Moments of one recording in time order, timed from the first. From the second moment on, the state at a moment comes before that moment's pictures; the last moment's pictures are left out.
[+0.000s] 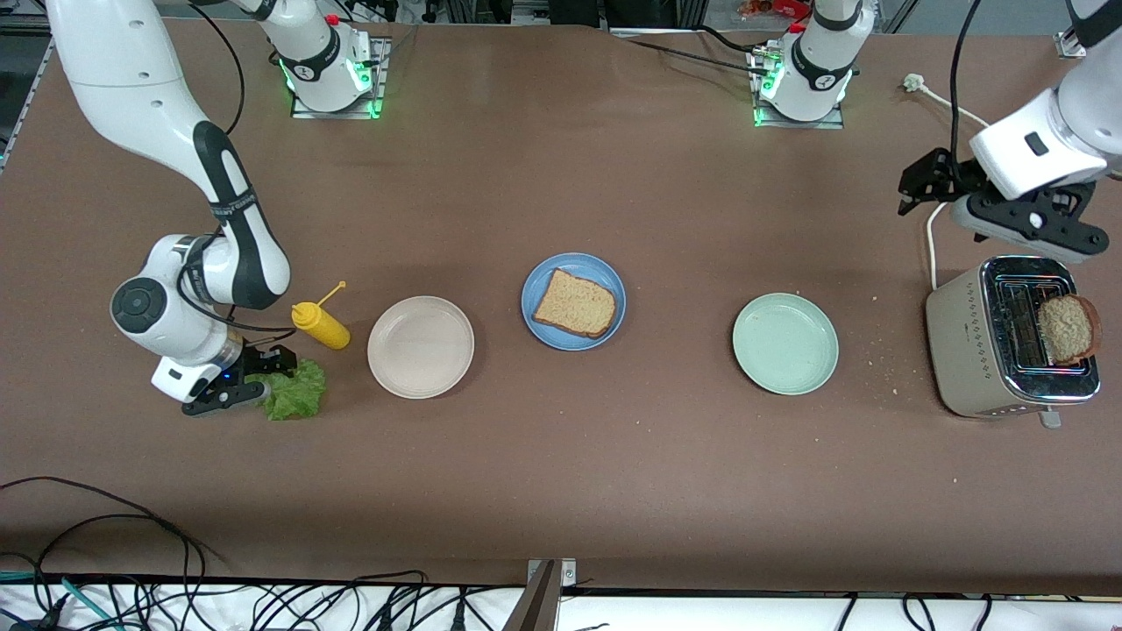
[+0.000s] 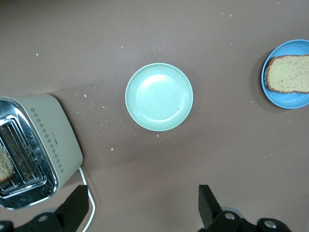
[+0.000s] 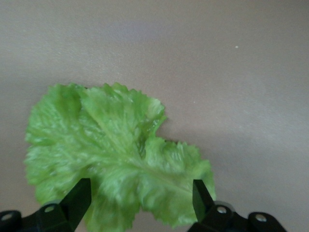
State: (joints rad) left arm 0.01 0.02 -0.13 -1.59 0.00 1.53 0.24; right arm 0.13 0.66 -0.15 -1.82 0.08 2.57 -0.37
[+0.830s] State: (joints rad) left arm -0.08 -0.02 -0.08 -1.63 0.00 1.49 0.20; right arm 0.12 0.57 -0.12 -1.79 0.08 2.43 -0.41
